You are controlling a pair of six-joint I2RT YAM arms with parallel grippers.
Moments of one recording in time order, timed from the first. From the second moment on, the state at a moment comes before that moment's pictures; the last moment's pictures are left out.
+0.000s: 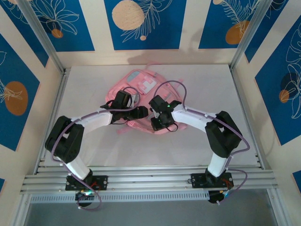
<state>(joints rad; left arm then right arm) -0.52 1.67 0.99 -0.15 0.40 -0.64 0.73 1.76 1.20 -0.72 -0.04 0.34</state>
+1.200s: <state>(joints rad) -0.37 1.80 1.12 -0.20 0.46 -0.52 0.53 1.71 1.20 -0.68 0.00 0.18</state>
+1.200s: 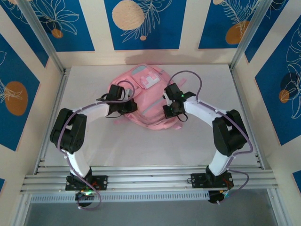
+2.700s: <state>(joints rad) -0.33 1.61 0.69 0.10 0.43 -0.93 0.76 1.79 1.20 -0.41 -0.30 0.55</state>
